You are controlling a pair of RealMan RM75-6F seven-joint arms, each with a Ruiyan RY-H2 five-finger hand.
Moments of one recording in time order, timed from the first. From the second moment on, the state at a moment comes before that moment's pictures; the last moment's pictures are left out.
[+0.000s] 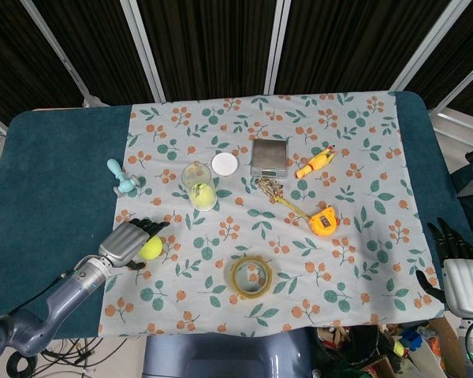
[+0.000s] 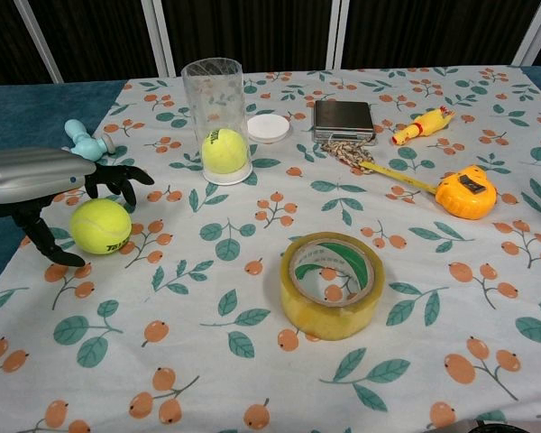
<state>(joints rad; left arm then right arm) -0.64 -1.39 -0.01 -1.45 1.47 0.87 0.12 0.06 -1.13 0.09 -1.60 -1.48 1.52 -0.10</state>
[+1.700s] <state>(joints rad) -0.64 -1.42 0.02 -1.38 1.53 0.95 0.06 0.06 -1.13 0.09 -1.60 -1.48 1.52 -0.09</state>
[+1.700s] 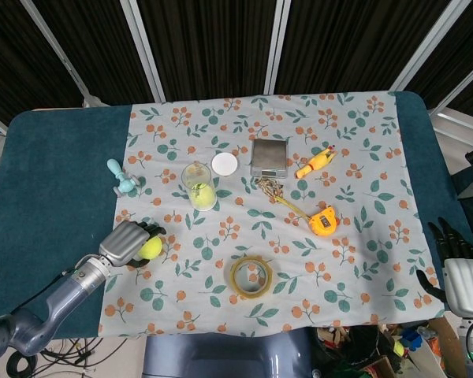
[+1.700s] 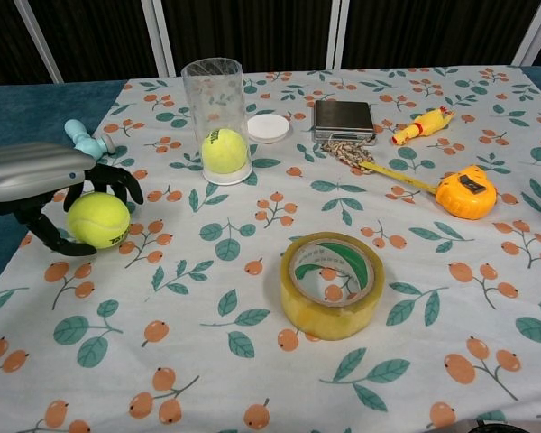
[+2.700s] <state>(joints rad) -0.83 -1.25 -0.24 -1.47 1.39 0.86 -0.30 0.07 -1.14 0.10 -1.60 -1.47 1.51 -0.10</state>
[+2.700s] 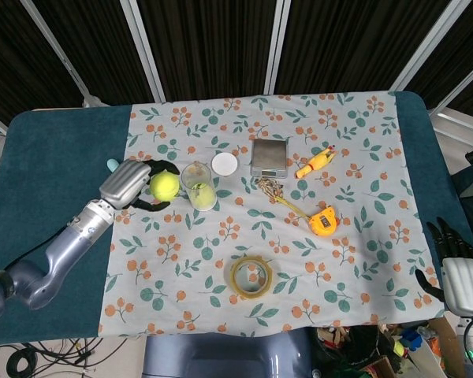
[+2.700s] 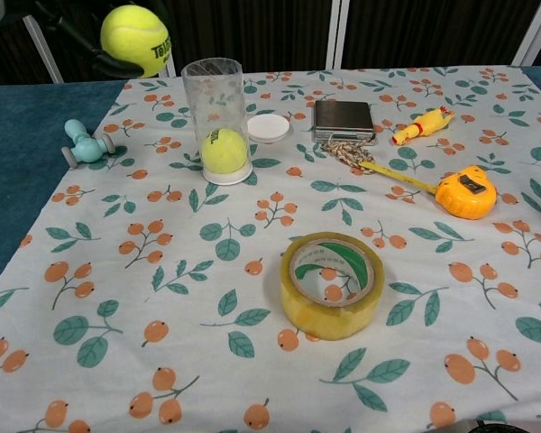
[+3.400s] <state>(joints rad) -1.04 -1.44 -0.30 -1.32 1.11 0.71 0.02 0.07 -1.14 0.10 -1.60 -1.46 1.51 -0.09</state>
